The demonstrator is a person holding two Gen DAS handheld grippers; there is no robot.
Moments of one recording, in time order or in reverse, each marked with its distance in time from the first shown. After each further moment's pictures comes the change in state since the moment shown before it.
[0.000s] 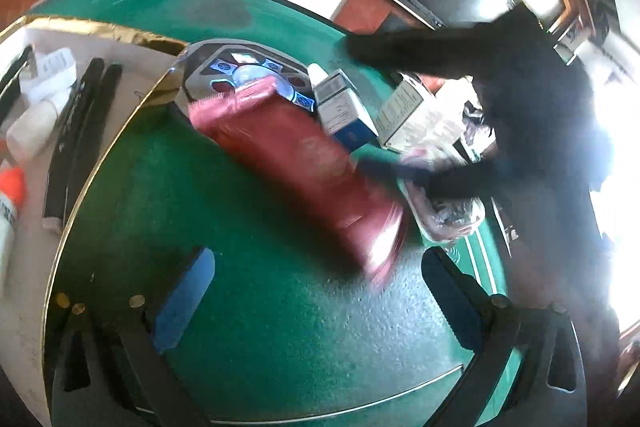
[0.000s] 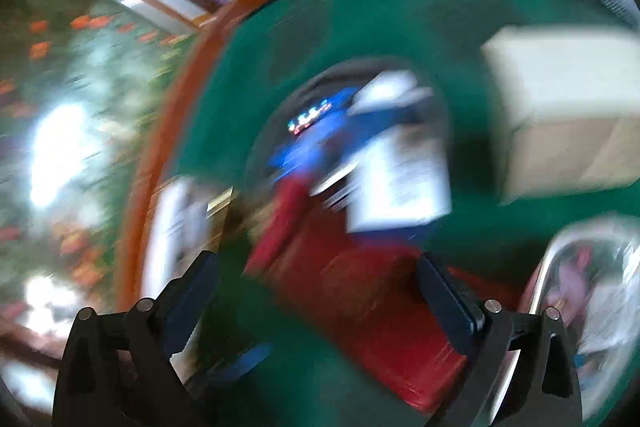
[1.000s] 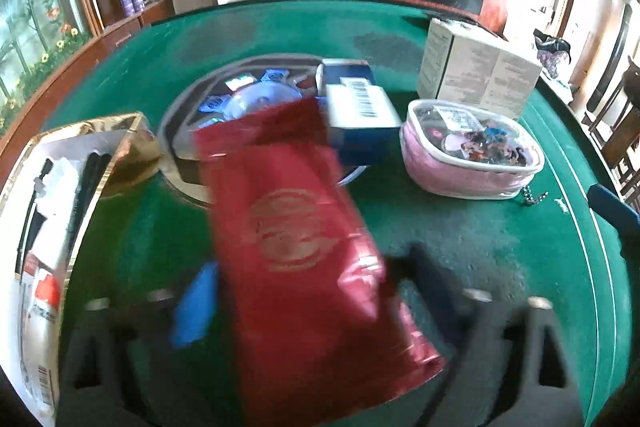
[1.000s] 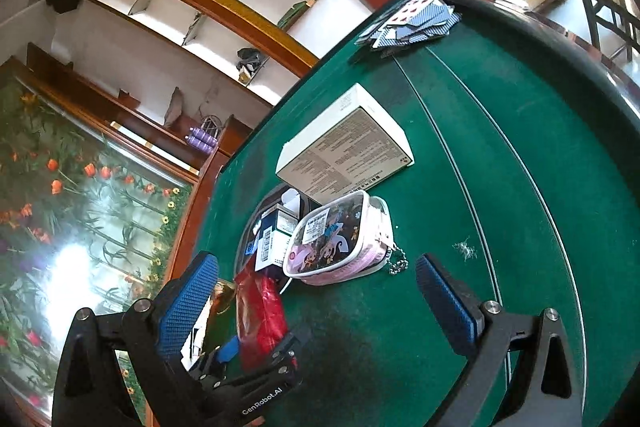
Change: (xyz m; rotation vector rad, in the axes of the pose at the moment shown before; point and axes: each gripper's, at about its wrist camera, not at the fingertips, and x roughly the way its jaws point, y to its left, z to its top) left arm 0.069 -0.052 0.021 0.287 0.035 0.445; right arm -0.133 -0.048 -0.082 0.163 -0.666 -0.232
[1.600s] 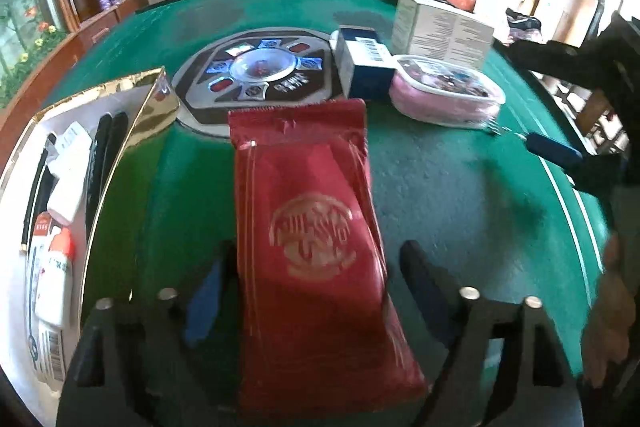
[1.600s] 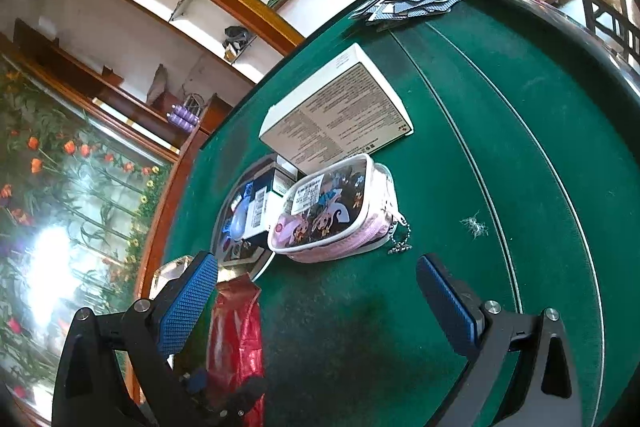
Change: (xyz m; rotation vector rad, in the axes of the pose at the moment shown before) left arm -0.027 0.010 -0.033 0.064 0.071 -0.069; right arm 0.022 0.006 -0.017 -0.051 0.054 -0.085
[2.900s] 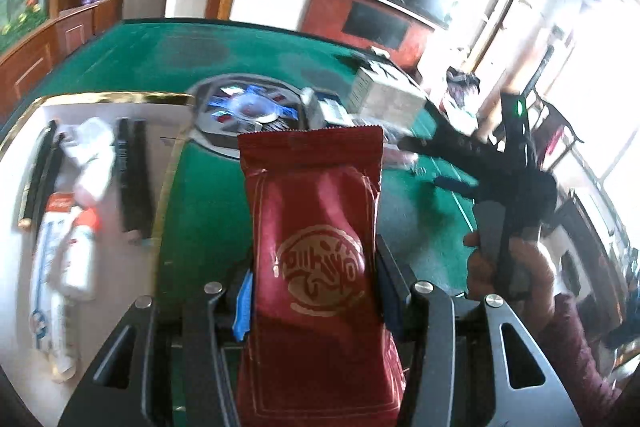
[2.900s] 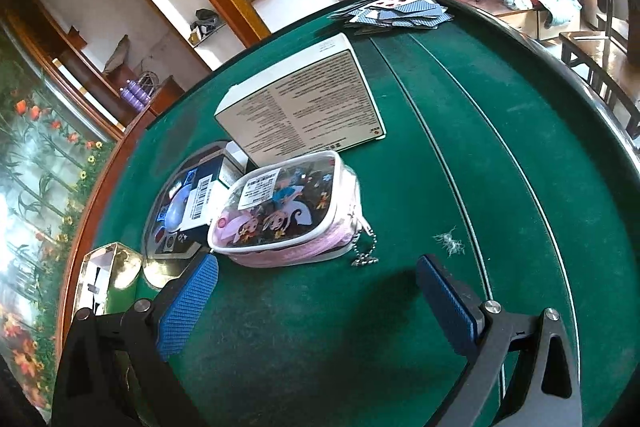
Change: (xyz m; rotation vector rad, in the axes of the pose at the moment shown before) left arm -0.087 0.063 -0.033 -0.103 -0.177 -0.316; right arm 0.019 0.006 -0.004 -0.113 -0.018 -0.237
